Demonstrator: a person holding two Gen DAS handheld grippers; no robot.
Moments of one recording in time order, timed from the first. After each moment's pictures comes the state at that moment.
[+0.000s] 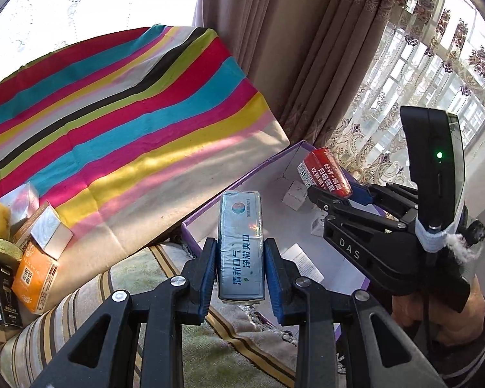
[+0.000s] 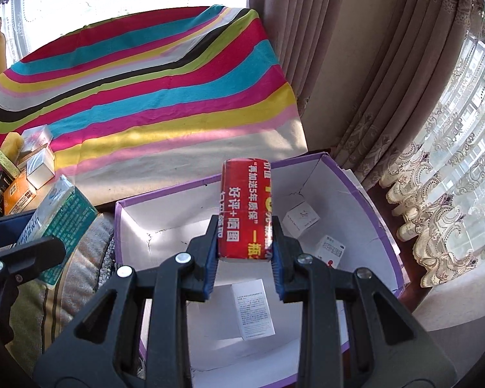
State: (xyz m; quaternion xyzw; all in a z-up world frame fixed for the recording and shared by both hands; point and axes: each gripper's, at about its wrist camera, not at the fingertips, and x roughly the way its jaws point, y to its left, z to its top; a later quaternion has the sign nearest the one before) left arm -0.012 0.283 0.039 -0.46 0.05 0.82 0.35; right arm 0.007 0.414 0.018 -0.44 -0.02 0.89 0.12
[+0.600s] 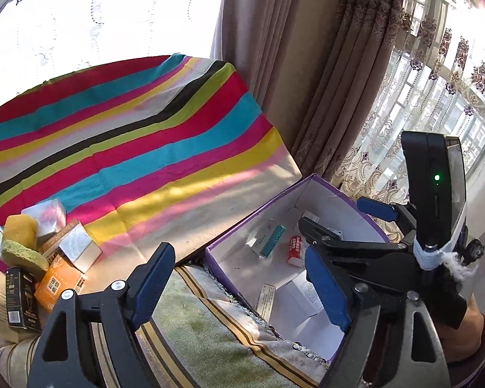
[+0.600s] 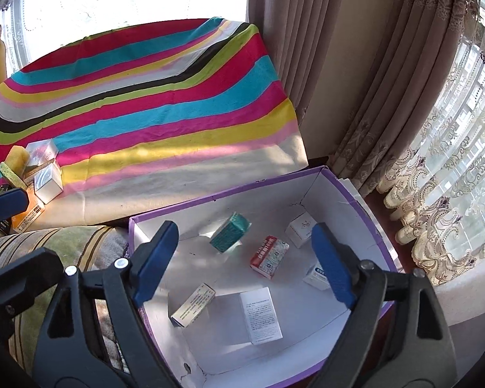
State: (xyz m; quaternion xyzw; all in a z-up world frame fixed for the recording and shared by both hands) left arm -0.011 0.251 0.068 -0.40 0.03 0.86 0.31; right arm 0.005 0.397 0.038 -0.42 -0.02 0.90 0.12
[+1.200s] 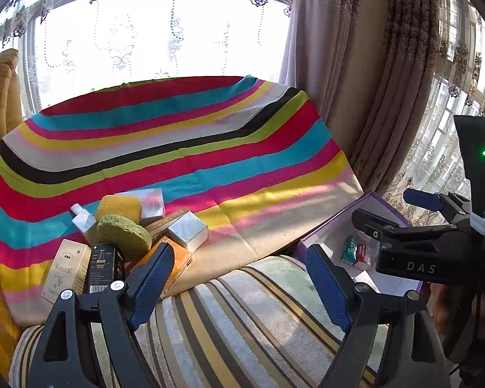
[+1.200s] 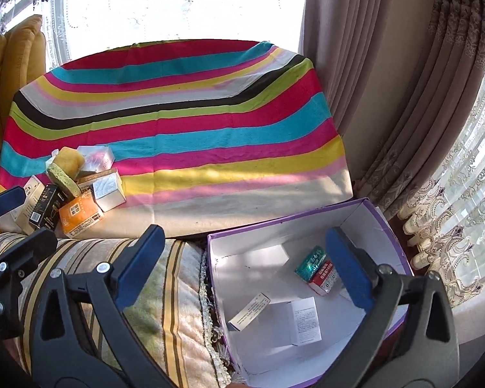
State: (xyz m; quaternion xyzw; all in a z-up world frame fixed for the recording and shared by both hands) left arm -0.004 0.131 0.074 -0.37 0.01 0.91 0.21; right arm 0.009 0.316 0.072 -0.39 -0.05 0.92 0.05
